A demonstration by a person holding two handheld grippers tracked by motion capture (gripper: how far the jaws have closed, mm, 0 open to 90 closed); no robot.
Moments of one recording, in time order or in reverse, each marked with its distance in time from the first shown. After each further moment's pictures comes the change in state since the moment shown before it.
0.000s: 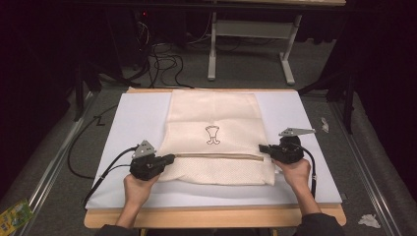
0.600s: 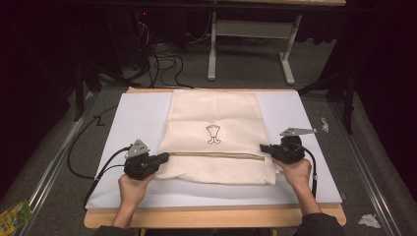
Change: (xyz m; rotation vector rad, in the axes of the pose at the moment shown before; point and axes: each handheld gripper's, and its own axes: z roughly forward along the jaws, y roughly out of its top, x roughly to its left) left arm 0.009 -0.003 -0.011 -0.024 0.031 -0.025; right arm -0.002 0.000 -0.002 0.000 -0.008 0.005
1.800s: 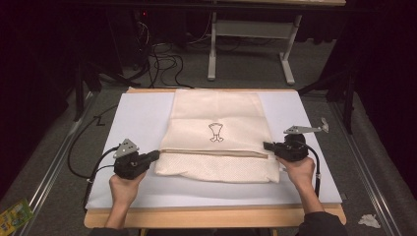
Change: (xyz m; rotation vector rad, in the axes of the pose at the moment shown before) left arm 0.014 -0.002 -0.019 -0.034 0.052 -0.028; right arm -0.007 0.003 -0.007 -0.016 -0.023 0.010
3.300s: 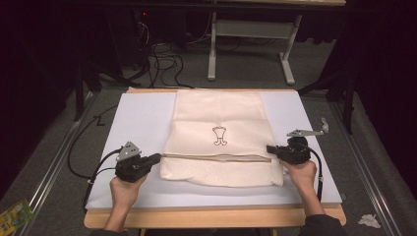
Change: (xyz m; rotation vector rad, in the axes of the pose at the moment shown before) left arm -0.007 -0.006 0.003 0.036 -0.005 0.031; right arm -0.013 -0.016 0.003 0.026 -0.015 0.059
